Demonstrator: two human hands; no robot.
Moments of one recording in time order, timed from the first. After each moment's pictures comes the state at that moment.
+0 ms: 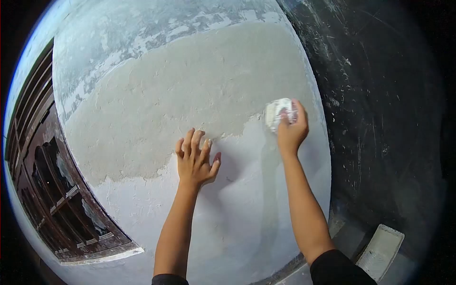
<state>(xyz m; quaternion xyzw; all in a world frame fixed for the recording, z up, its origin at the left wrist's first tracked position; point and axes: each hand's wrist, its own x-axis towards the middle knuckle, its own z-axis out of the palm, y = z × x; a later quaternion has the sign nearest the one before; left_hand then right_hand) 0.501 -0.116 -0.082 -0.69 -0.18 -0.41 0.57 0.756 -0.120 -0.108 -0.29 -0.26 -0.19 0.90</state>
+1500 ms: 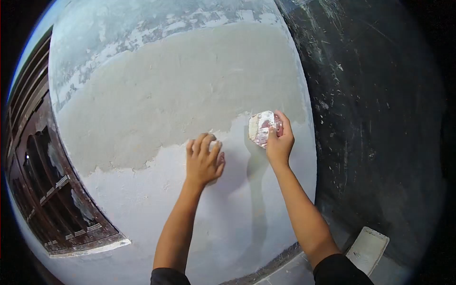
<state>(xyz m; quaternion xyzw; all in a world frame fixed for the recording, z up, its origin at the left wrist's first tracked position) 0.540 -0.123 -0.110 -0.72 -0.12 -0.44 0.53 0.755 -0.137 -0.142 -0.25 -0.41 -0.07 0.88</state>
